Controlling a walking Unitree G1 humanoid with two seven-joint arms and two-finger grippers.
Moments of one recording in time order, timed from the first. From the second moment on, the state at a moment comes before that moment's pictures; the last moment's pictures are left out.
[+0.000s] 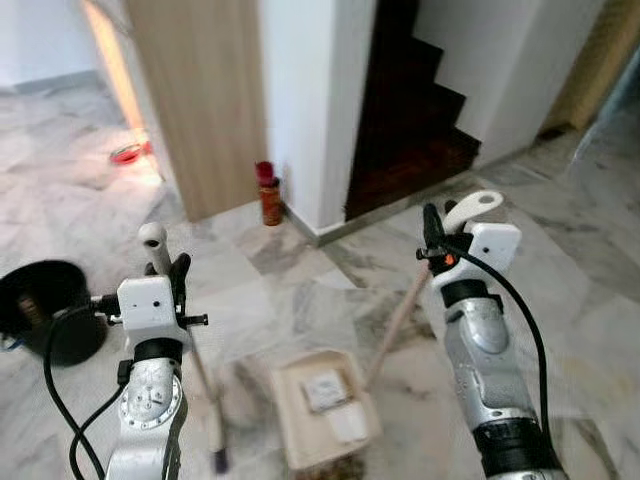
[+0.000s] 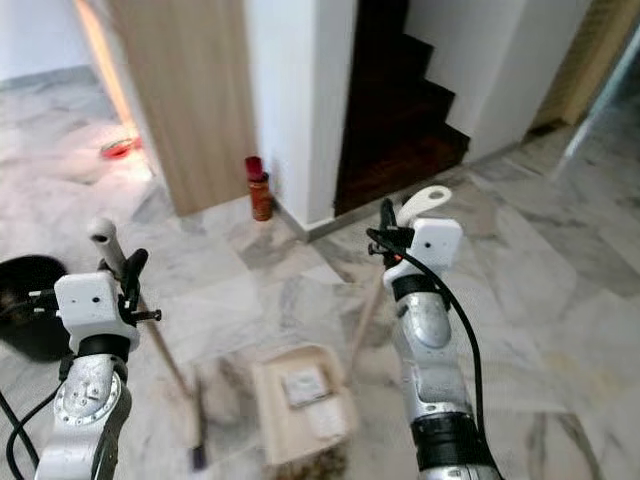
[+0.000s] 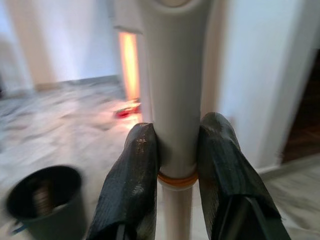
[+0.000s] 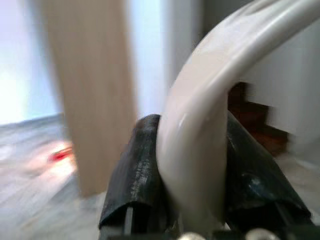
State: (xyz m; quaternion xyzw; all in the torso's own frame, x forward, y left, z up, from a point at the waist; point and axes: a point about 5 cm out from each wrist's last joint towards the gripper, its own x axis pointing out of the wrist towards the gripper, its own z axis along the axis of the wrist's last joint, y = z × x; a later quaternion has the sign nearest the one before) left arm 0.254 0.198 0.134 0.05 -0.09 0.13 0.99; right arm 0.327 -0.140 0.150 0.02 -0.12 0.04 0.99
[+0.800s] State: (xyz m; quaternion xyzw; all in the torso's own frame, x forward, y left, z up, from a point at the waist) left arm 0.256 0.196 0.137 0.06 -0.10 0.12 0.99; right arm 0.325 -0.144 0.148 0.05 -0.11 0.03 0.99
